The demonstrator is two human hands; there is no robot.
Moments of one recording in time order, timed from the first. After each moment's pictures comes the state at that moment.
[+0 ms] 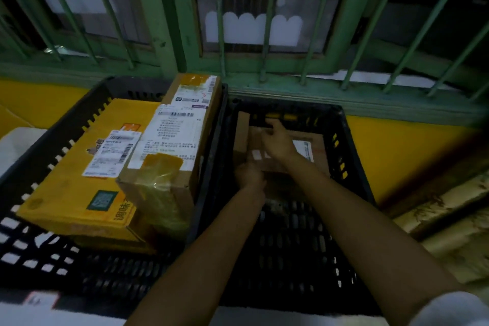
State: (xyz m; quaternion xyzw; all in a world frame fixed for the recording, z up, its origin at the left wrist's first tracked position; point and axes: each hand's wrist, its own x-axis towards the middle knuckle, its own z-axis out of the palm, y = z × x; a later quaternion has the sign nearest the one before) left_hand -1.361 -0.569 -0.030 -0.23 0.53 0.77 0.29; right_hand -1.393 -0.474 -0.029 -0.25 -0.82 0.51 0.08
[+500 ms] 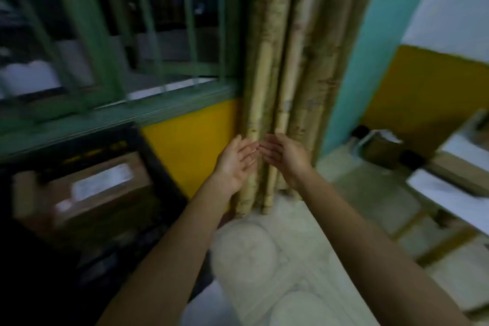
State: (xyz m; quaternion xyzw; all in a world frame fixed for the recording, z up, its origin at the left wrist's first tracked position) left_hand -1.094 -0.399 0.030 0.19 0.45 0.60 0.63; right_hand -0.978 -0.354 0.032 -0.42 -0.43 0.68 0.43
